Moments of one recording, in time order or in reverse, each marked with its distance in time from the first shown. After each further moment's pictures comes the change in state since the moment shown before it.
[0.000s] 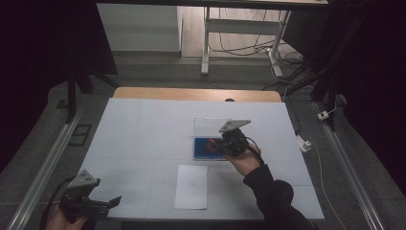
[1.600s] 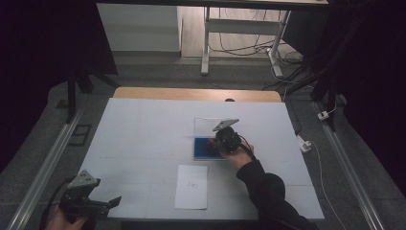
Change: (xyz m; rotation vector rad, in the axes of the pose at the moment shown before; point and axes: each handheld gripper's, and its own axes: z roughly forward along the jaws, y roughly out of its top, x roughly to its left) left arm 0.000 0.000 0.000 0.000 -0.001 0.005; right arm -0.023 -0.012 0.049 0.114 -0.078 0.010
